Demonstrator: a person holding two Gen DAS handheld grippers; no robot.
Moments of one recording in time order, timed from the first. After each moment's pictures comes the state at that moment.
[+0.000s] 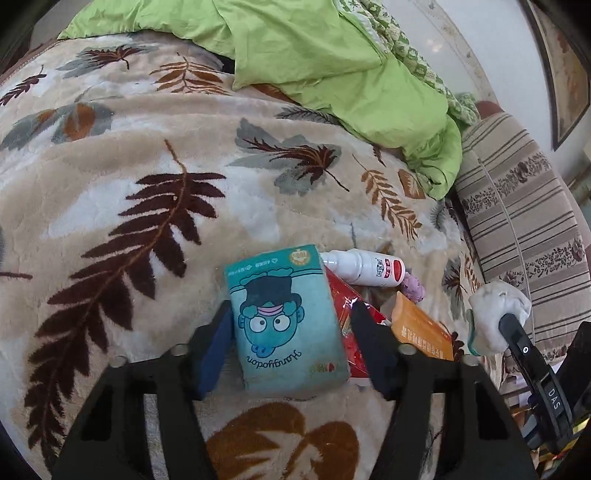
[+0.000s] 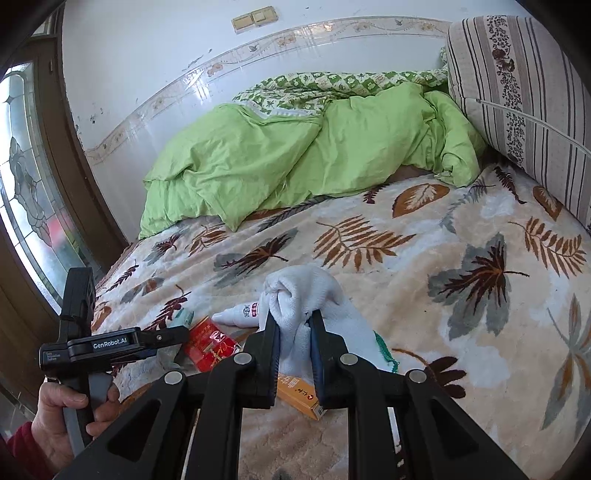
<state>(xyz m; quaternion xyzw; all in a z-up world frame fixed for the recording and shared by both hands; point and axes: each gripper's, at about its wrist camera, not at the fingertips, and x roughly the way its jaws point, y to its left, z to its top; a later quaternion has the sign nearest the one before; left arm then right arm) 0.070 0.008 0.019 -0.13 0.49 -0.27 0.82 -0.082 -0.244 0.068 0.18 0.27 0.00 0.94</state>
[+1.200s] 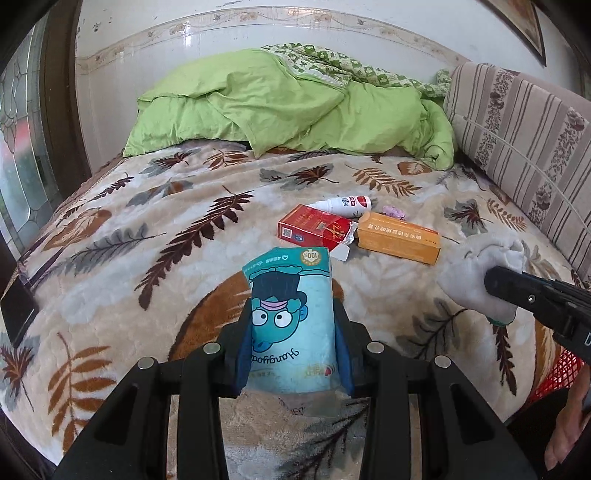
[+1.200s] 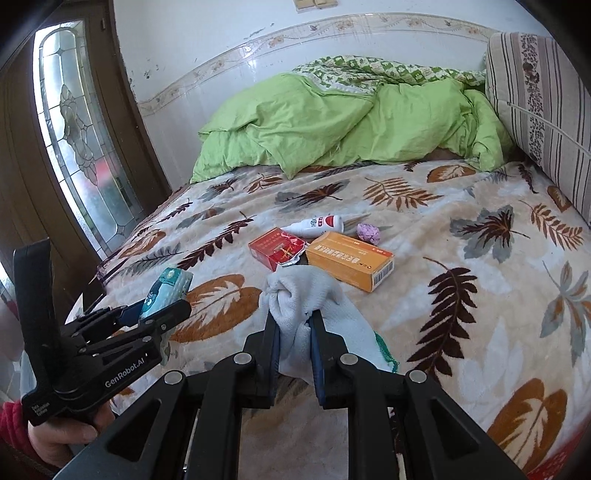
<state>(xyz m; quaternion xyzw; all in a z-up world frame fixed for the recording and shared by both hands) -0.139 0.001 0.059 0.06 0.33 -0.15 0.93 -0.183 -0.188 0.062 0.14 0.31 0.08 0.94</state>
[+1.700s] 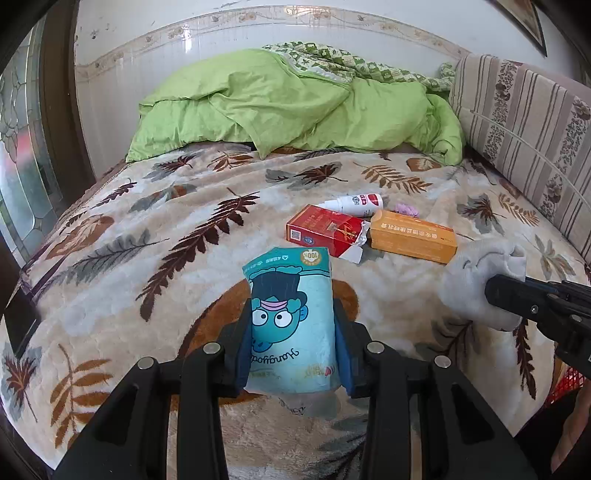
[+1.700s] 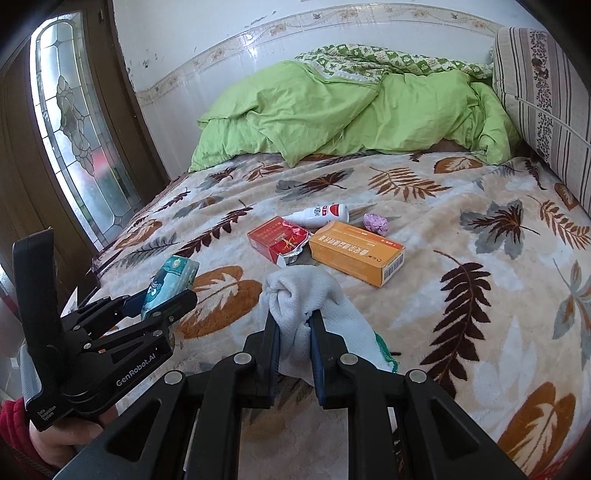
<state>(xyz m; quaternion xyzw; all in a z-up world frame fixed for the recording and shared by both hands) -0.126 -0.001 0.052 0.07 0.33 -0.14 0.93 -0.169 -0.179 0.053 0.13 0.33 0.08 0.93</state>
